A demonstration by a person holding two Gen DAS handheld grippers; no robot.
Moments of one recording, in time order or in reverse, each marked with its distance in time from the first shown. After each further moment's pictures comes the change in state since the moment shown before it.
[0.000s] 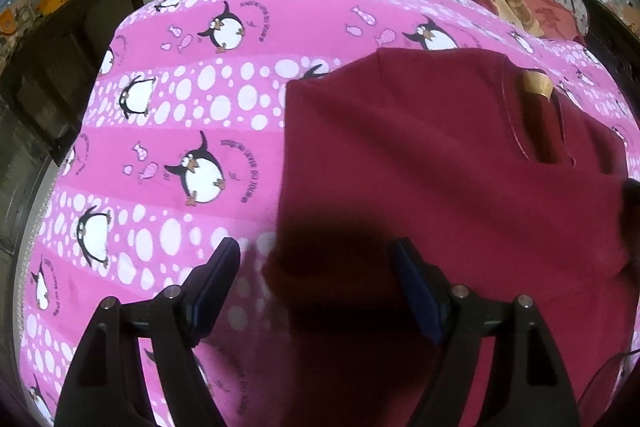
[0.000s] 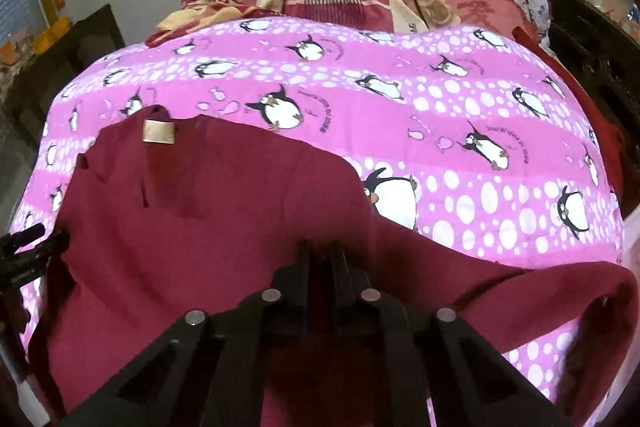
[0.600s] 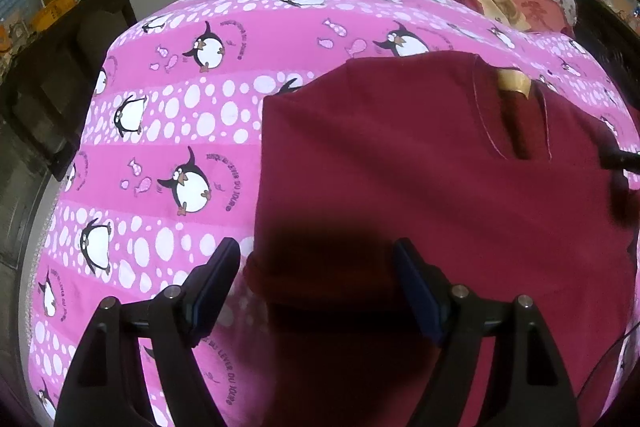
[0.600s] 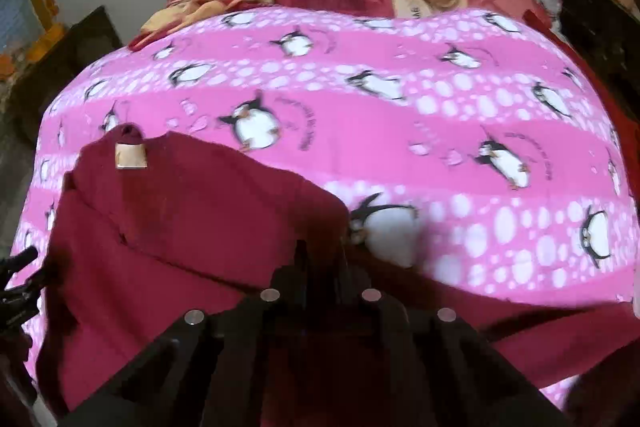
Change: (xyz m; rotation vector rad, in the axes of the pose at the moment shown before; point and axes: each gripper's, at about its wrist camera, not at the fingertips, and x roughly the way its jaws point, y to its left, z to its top) left arm -0.013 -0.015 0.002 0.040 -0.021 0.002; right arm 0.024 -0.031 0.028 0.073 0.026 0.056
